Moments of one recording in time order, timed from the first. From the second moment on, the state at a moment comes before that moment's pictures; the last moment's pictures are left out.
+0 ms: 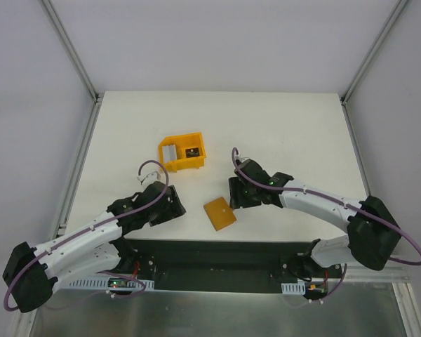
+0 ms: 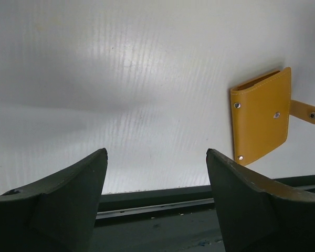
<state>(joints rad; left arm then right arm) -0.79 0.81 0.47 -0.62 -0.19 -1.06 0.89 1.36 0.86 -0.56 0.08 0.62</state>
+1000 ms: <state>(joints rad) -0.79 0.93 0.51 -0.54 -0.16 -1.03 0.77 1.51 0.85 -0.41 -0.15 0.53</state>
